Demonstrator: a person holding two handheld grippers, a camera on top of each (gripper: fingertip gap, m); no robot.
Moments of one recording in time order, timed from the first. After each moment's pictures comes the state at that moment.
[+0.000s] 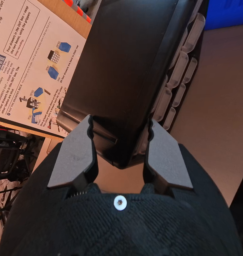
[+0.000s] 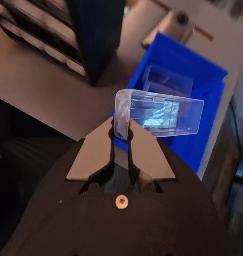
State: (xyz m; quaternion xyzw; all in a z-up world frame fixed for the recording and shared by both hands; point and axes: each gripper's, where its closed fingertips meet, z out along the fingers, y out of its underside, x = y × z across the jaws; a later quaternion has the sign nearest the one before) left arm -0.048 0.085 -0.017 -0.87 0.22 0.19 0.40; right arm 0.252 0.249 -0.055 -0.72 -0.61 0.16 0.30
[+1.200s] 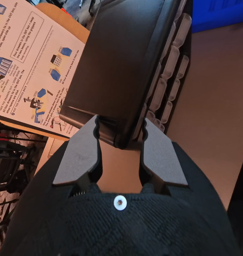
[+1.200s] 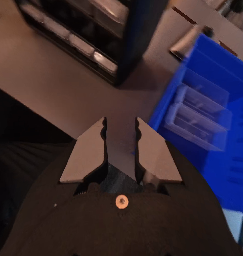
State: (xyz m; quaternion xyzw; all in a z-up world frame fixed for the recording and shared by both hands) left arm -0.051 0.062 -0.012 -0.86 0.24 0.18 0.42; right arm 0.211 0.179 -0.109 -0.65 -0.64 0.20 0.36
